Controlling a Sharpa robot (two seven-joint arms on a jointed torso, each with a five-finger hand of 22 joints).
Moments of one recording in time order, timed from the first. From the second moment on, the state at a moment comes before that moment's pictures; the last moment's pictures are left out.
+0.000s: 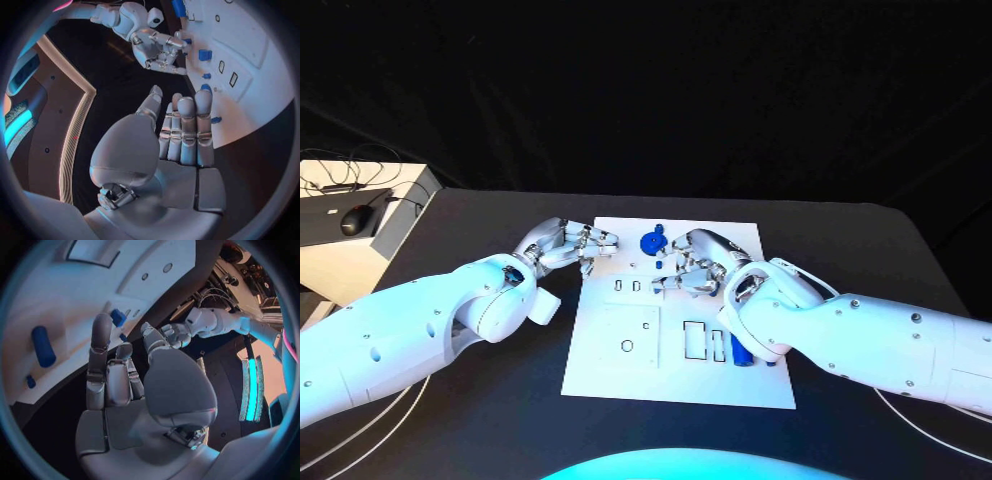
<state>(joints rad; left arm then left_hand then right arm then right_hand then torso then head) 0.84 -0.93 0.26 1.51 -0.55 -0.23 0.24 1.31 -0.01 -0.02 -0.10 0.05 1.05 0.14 0.08 0.07 1.20 0.04 0.46 0.22 1.29 -0.02 0.87 0.89 0.16 1.17 -0.02 0.89 0.80 1.14 -0.62 -0.14 1.55 -1.23 -0.59 -0.21 1.28 -0.11 0.03 0.02 0.25 0.95 0.17 0.07 0.06 1.10 0.05 0.90 0.92 1.46 -0.03 1.32 1.22 0.17 1.47 -0.04 0.34 0.71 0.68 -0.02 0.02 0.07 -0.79</state>
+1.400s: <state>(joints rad) 1.19 -0.74 0.07 1.43 -0.80 0.00 -0.44 1.11 0.03 -0.15 0.10 0.05 1.12 0.05 0.32 0.22 1.14 -0.02 0.95 0.75 1.44 -0.08 1.20 1.24 0.14 1.40 -0.08 1.20 1.13 1.28 -0.85 -0.11 1.34 -0.28 -0.44 0.42 1.28 0.01 0.14 -0.18 0.22 0.96 0.20 0.06 0.06 1.15 0.13 0.06 0.06 1.27 0.08 0.08 0.08 0.05 0.97 0.12 0.10 0.08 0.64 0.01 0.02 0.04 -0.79</state>
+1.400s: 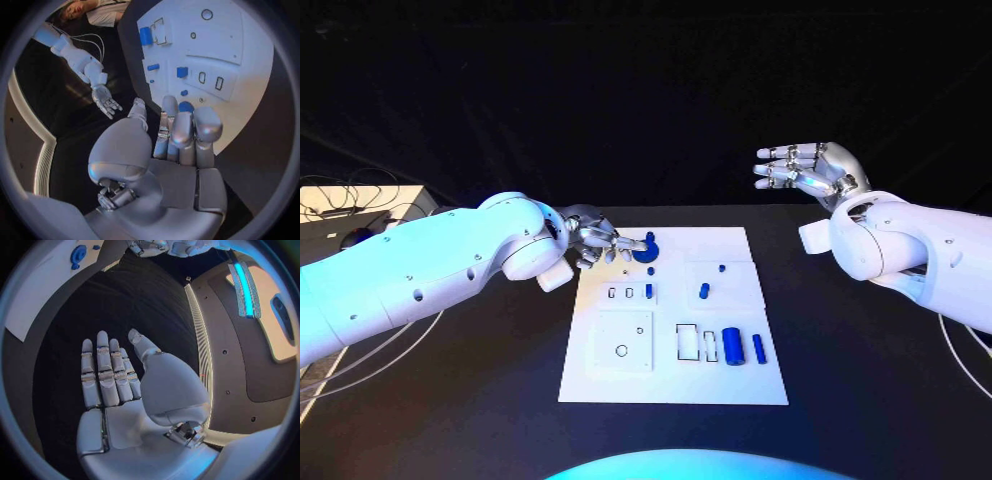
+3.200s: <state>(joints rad) 1.30 -0.50 -0.12 1.19 -0.88 0.24 -0.62 0.96 0.03 0.10 0.02 0.05 1.17 0.06 0.09 0.49 1.22 -0.02 0.87 1.04 1.44 -0.07 1.25 1.19 0.12 1.42 -0.07 1.25 1.26 1.28 -0.78 -0.11 1.23 -0.36 -0.47 0.42 1.27 0.00 0.08 -0.19 0.31 0.97 0.20 0.06 0.06 1.13 0.14 0.06 0.06 1.19 0.11 0.06 0.07 0.05 0.96 0.13 0.08 0.07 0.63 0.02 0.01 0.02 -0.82</state>
